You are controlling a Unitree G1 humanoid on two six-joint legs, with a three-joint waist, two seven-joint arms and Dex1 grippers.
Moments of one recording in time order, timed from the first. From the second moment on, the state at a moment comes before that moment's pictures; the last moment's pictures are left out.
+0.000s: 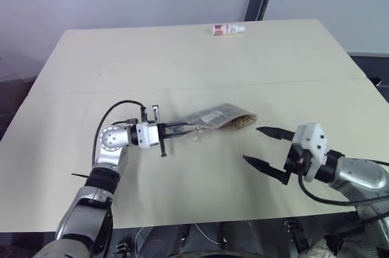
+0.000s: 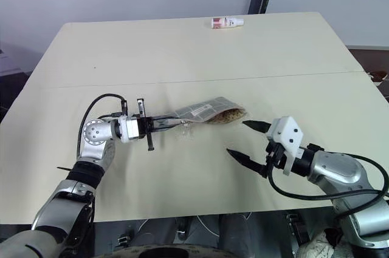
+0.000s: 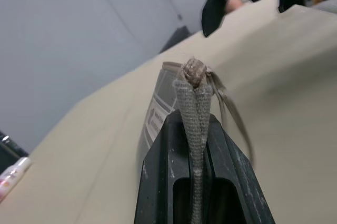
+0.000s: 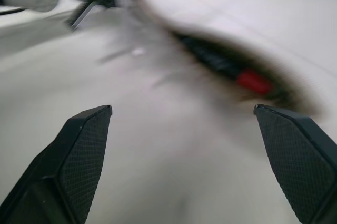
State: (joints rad) left arm -0.50 0.33 -0.14 0.51 -0.31 -0.79 -1.23; right arm 0.08 -0.77 -0.23 -0.58 0.59 0.48 0.83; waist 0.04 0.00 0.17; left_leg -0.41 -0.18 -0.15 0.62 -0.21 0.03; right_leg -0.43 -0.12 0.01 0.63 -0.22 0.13
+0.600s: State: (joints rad) left arm -0.53 0.36 -0.14 0.55 -0.27 -0.80 -1.19; right arm 0.15 -0.78 -0.22 -0.59 0.60 0.55 0.82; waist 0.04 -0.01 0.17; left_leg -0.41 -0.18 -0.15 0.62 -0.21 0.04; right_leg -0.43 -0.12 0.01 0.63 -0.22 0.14
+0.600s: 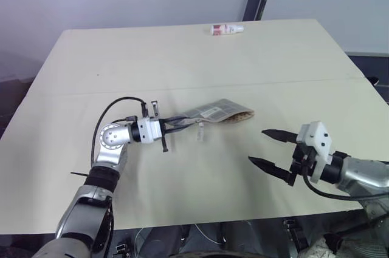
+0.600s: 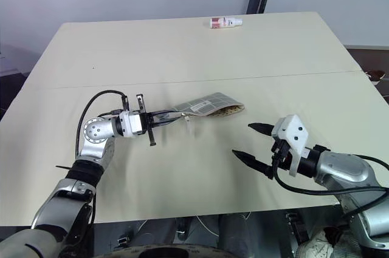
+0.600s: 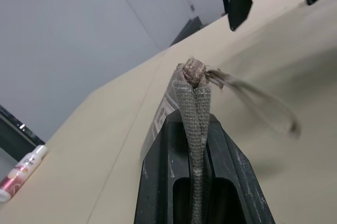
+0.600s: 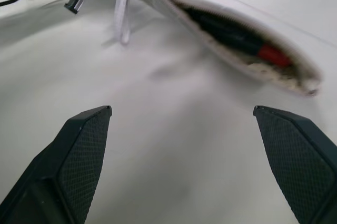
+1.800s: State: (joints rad) left arm -0.60 0.35 -0.21 0.61 -0.13 -0.95 -1.09; right arm -0.19 -0.42 0.06 -0.45 0.64 0.74 0.59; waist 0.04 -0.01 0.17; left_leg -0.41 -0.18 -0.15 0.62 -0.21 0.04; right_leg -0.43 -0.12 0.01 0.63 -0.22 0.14
